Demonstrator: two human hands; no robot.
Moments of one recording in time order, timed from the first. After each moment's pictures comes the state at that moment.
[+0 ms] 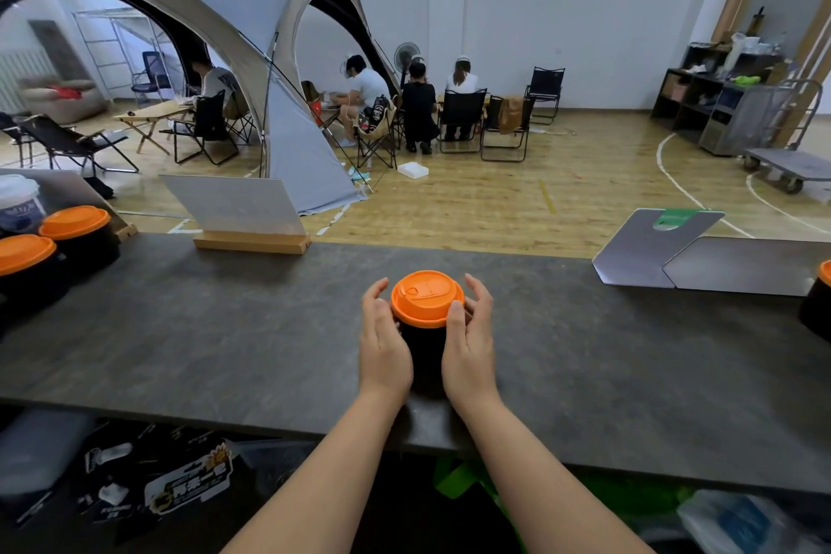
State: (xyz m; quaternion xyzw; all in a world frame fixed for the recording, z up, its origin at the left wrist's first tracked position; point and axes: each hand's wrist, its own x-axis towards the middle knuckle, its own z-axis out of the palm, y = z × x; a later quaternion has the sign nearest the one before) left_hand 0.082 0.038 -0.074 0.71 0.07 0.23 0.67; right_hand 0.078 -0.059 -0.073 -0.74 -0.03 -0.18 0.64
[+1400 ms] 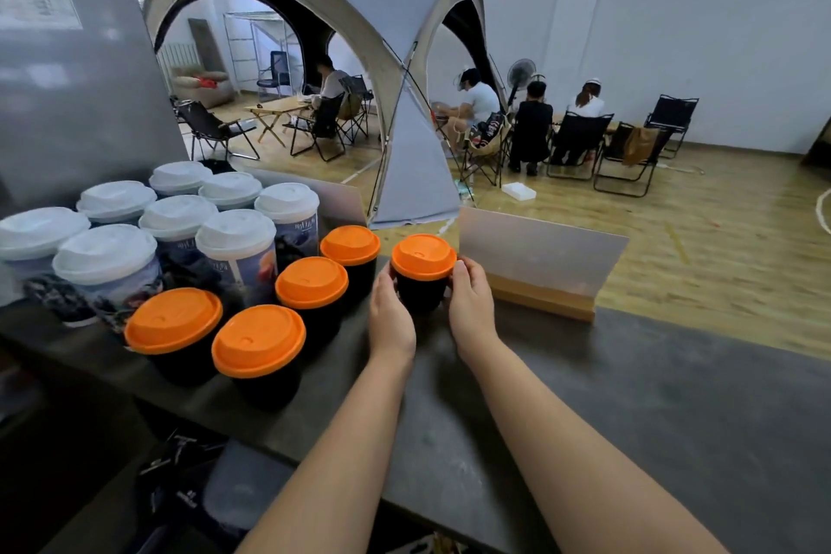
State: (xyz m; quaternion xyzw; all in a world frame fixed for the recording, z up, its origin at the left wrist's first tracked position) left_hand 0.196 0.471 -0.060 0.54 0.17 0.28 0.77; right_hand 0.222 0.388 -0.042 -0.68 -0.05 -0.01 0.73
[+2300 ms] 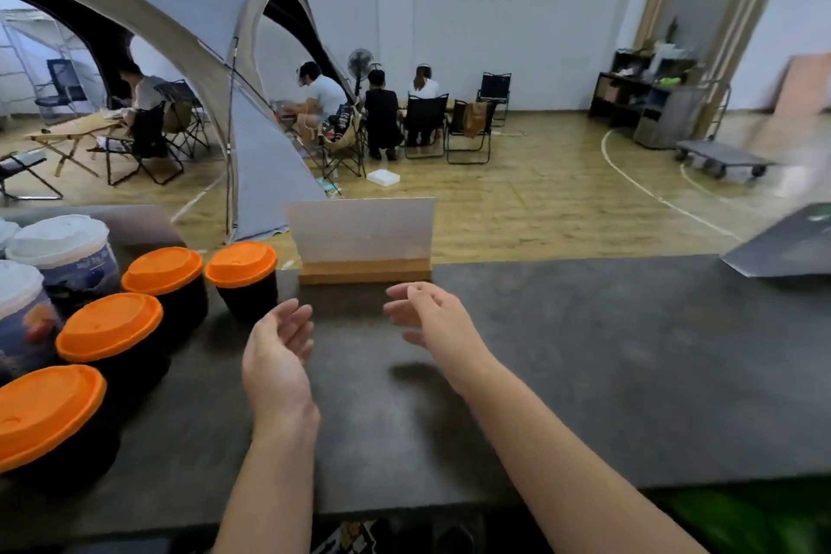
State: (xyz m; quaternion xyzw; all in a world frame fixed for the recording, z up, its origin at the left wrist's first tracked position) left_hand 0.109 0.388 -0.023 0.52 0.21 0.20 0.80; right_hand 0.137 0.236 -0.019 -0.73 0.00 0.01 0.69
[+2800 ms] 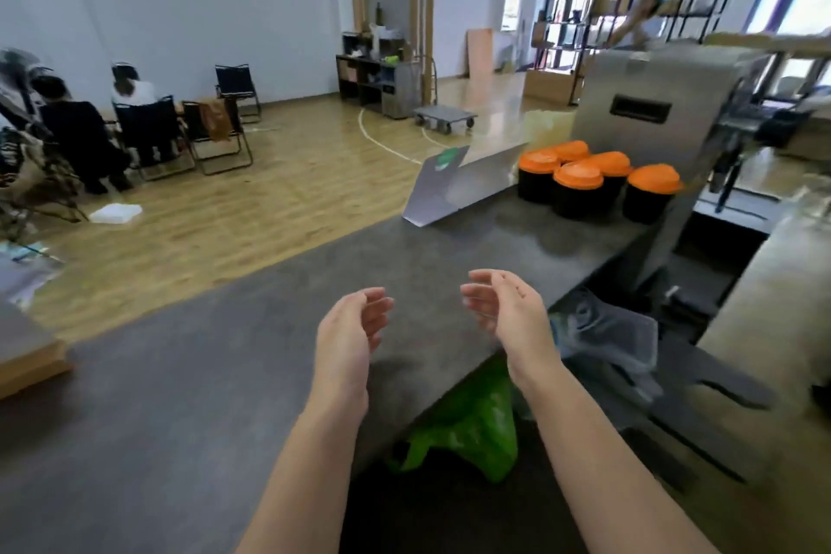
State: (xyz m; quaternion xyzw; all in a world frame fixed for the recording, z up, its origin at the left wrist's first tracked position) left_hand 0.076 0.027 -0.023 0.64 -0.05 -0.22 0.73; right_hand -0.021 -0.116 -0.026 -0.60 0.31 -0.33 0.66
